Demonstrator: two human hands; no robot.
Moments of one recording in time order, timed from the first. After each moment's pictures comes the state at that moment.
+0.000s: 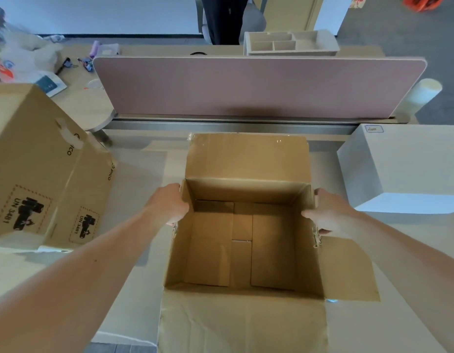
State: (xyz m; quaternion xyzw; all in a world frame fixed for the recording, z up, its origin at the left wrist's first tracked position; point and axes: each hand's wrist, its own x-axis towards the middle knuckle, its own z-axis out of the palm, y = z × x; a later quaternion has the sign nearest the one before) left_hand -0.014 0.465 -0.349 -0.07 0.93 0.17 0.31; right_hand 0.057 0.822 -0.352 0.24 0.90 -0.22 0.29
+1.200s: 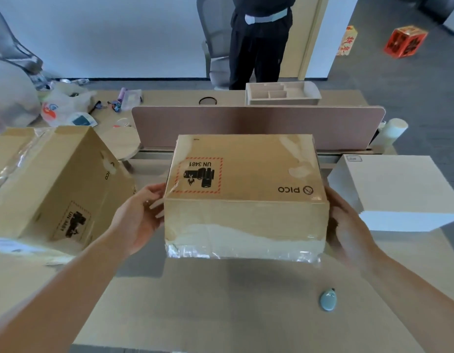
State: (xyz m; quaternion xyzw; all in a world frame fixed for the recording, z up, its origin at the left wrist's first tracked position) left_hand 0.041 0.400 -0.240 -0.16 0.55 0.80 0.19; right_hand 0.127 0.797 -0.256 0.15 0.60 -0.78 0.04
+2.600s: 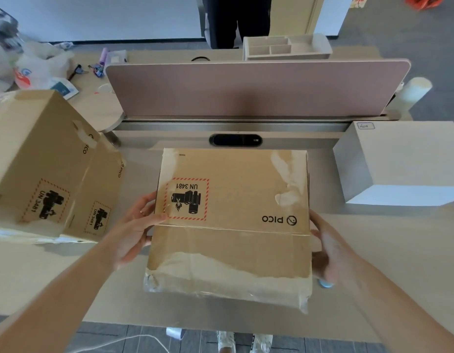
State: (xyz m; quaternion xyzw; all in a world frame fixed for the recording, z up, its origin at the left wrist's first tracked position) left_hand 0.076 0.392 -0.315 -0.14 0.64 0.70 0.29; right_hand 0.155 0.777 -0.328 0.52 0.44 -0.69 0.24
